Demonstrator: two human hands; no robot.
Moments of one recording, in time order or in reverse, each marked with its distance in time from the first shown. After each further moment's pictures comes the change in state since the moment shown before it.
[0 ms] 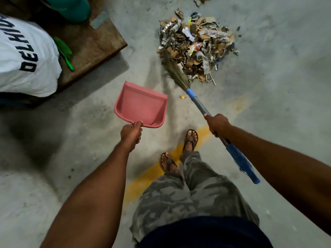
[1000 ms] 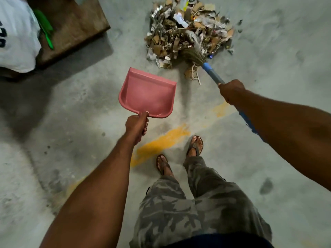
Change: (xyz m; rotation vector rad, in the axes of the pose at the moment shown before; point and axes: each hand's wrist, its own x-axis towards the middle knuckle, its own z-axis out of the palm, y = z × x) left_hand -0.082 0.082 0.274 -0.116 0.049 -0.089; right_hand 0.227 0.000 -0.259 -0.353 0.043 -0.123
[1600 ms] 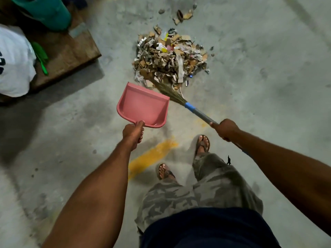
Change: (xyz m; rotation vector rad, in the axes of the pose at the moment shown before) left_hand -0.041 0.011 0.016 0.082 -0.021 0.059; right_hand -0.084 0.135 0.001 0.086 -0.101 -0.026
